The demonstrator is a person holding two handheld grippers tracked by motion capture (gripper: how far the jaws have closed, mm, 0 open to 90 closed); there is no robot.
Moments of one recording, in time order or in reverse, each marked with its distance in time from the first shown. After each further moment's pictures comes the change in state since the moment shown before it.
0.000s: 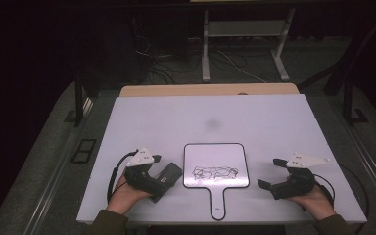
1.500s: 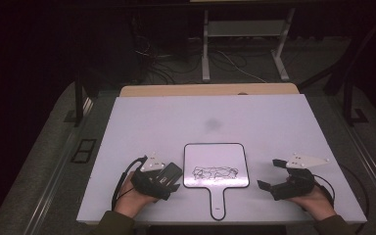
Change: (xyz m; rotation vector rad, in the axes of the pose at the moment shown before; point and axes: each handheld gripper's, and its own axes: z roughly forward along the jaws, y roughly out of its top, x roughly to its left) left arm -0.010 -0.011 0.016 0.168 0.081 0.015; right arm 0.001 -0.001 0.000 0.004 0.007 -0.004
